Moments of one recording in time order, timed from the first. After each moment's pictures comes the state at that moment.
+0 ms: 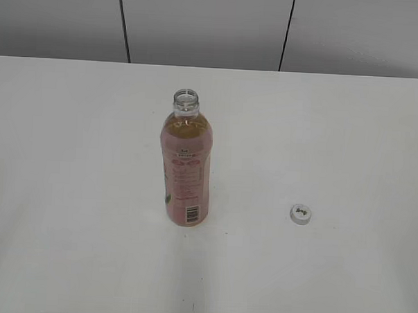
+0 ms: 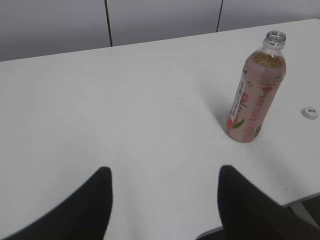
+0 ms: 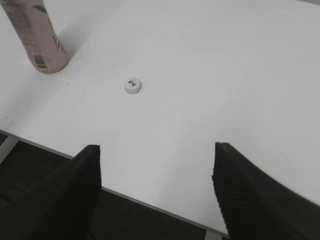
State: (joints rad) left arm -0.24 -0.01 -0.56 -0.01 1.03 0.01; right arm 0.41 0.01 -0.51 -0.03 1.11 -0.09
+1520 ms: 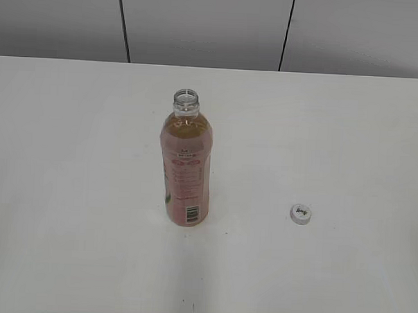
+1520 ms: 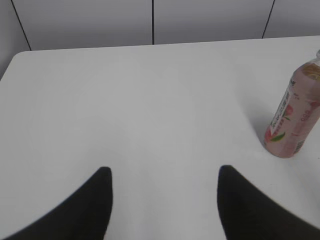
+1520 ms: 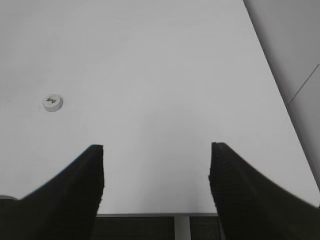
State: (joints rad) left arm -0.06 -0.01 -0.56 -0.01 1.03 0.01; right arm 0.09 -0.01 -0.51 -0.07 1.10 -0.07
